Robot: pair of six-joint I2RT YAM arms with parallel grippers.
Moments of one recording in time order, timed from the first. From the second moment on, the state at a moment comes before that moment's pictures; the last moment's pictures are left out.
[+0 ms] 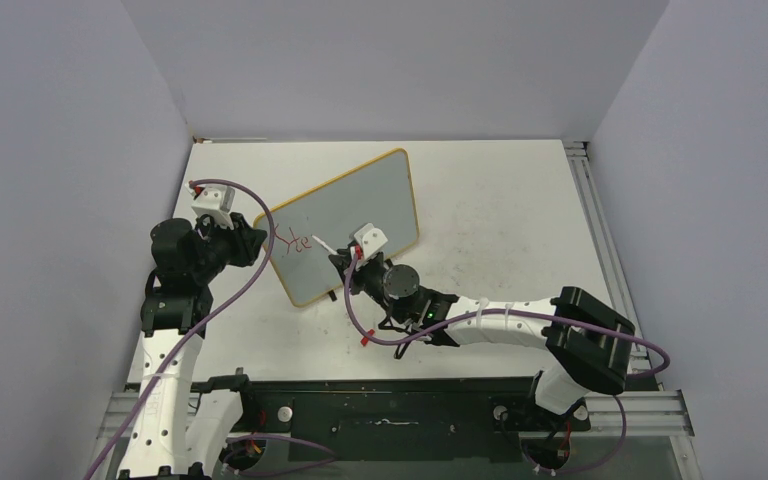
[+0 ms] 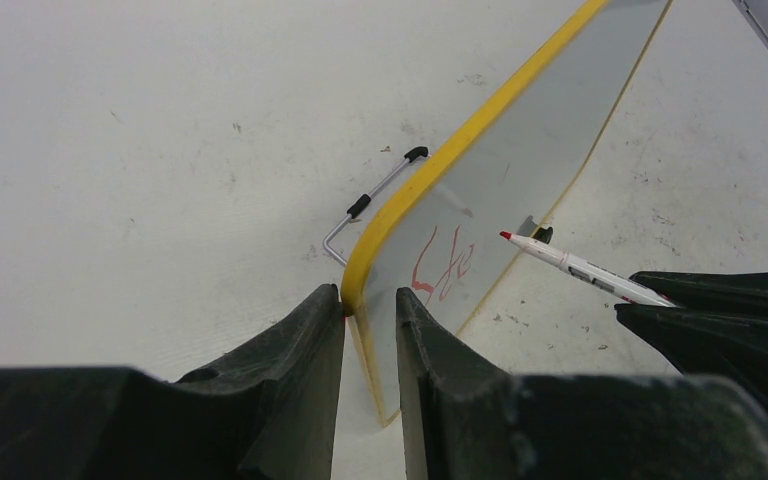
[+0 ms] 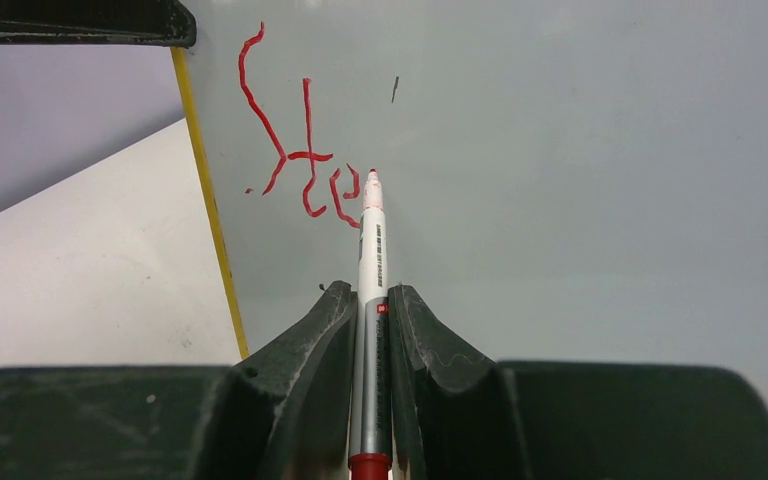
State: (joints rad) left arm 0.06 0.78 0.83 -0.37 0.41 -0.09; right arm 1.13 1.57 0.85 0.71 0.34 0.03
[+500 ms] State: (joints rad) left arm 0.06 0.78 0.83 -0.37 0.40 -0.09; right arm 1.13 1.62 0.86 0.72 0.34 0.03
